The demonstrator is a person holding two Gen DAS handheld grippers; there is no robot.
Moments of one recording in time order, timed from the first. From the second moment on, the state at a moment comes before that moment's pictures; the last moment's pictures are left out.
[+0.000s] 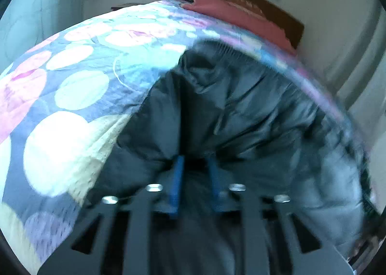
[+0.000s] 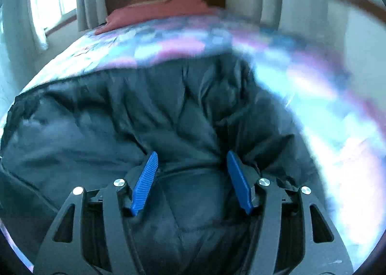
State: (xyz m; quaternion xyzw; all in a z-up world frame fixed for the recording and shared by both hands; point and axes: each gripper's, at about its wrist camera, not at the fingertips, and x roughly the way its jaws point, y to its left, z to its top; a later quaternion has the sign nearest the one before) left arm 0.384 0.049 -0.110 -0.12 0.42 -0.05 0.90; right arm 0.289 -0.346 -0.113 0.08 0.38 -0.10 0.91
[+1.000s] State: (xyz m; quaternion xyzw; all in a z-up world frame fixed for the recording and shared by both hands) left arm 0.286 0.099 -0.093 -0.32 0.38 -0.01 0.86; right arm 0.174 -0.407 -0.104 0.29 0.36 -0.11 0.88
